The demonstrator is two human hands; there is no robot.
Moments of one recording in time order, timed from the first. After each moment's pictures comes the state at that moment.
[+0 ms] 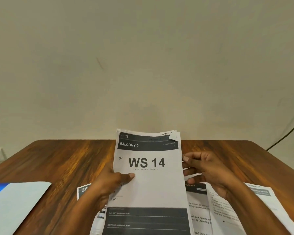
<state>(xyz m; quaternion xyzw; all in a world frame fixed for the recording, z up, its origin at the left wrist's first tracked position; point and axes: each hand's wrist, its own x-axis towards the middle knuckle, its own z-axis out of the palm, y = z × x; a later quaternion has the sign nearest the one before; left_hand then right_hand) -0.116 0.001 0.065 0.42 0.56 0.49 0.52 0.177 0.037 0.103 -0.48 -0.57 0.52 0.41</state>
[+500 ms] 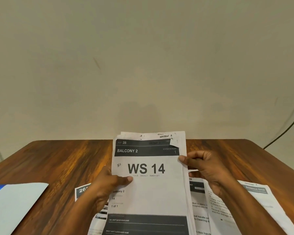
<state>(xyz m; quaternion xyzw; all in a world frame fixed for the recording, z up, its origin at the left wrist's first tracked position) -0.117 -0.001 0.056 0.42 0.56 0.47 0.53 0.177 0.038 0.095 -0.48 -0.52 0.51 0.48</state>
